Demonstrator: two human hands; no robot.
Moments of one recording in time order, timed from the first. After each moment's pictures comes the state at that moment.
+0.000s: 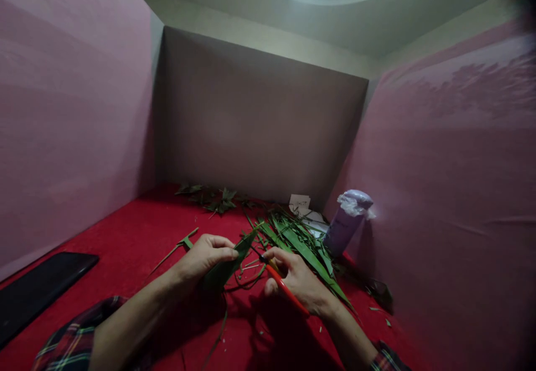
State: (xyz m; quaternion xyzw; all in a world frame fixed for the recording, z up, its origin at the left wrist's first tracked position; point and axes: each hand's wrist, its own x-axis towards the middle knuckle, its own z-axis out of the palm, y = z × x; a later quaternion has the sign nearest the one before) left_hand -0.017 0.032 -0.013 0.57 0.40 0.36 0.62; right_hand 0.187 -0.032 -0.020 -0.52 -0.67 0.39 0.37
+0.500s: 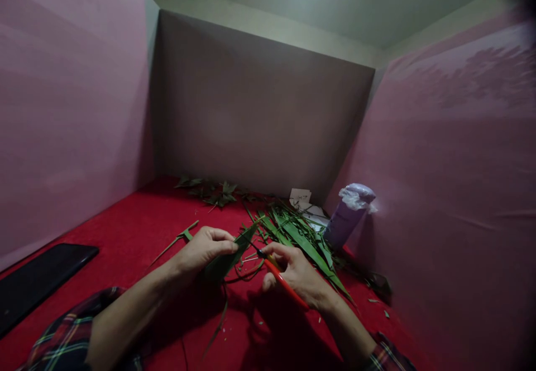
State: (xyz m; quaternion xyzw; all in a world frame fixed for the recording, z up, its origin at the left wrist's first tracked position) left_hand -0.017 0.030 -0.013 0.59 0.40 0.35 0.61; right_hand 0.185 -0.032 -0.023 -0.49 -0.66 0.43 0.38
